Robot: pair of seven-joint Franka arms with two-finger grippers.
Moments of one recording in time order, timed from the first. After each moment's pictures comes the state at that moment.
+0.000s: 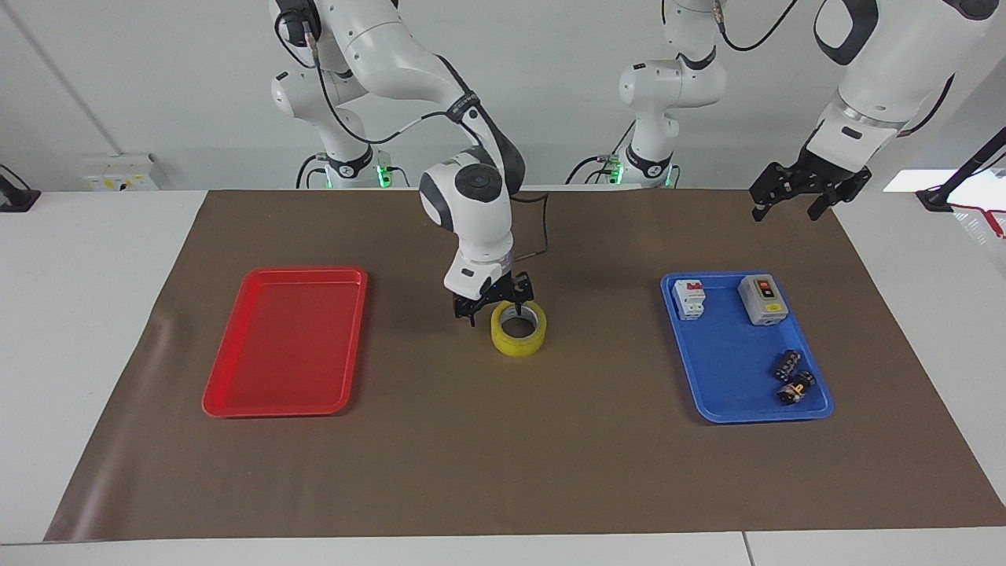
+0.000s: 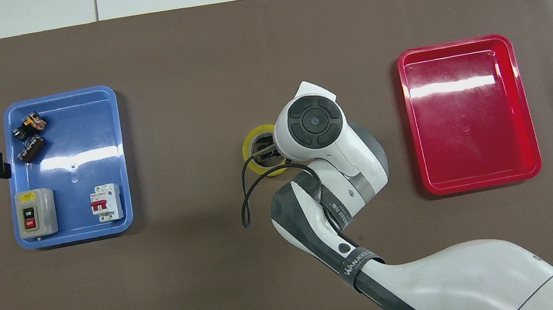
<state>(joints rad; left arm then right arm) -0.04 -0.04 -0.01 -1.62 -0.02 1.57 0.00 0.59 0.41 -0.01 -1.80 0.02 2.33 0.37</state>
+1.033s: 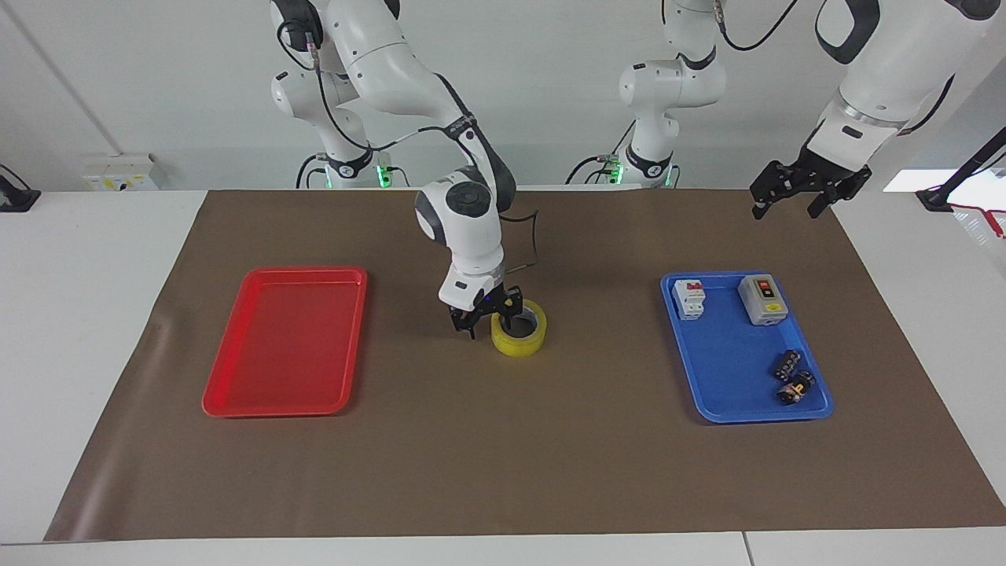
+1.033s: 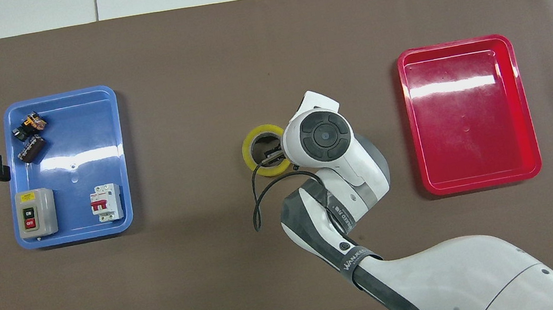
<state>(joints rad) -0.04 -0.04 -0.01 -1.62 -0.02 1.55 0.00 0.59 0.42 -0.02 -1.90 0.02 2.48 0.32</state>
